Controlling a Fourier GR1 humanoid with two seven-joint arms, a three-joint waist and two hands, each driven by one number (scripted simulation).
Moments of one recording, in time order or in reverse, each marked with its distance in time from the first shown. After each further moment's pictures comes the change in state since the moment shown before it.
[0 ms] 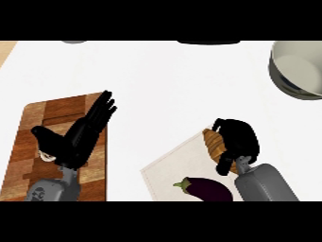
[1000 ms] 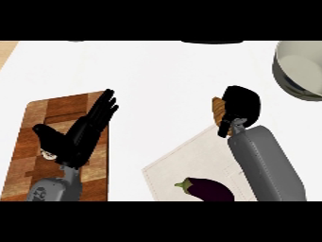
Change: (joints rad) left arm -0.008 -0.026 0.011 -0.020 -0.027 -0.012 0.033; right arm -0.277 0.069 -0.192 0.210 0.152 0.007 0.187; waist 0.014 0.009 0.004
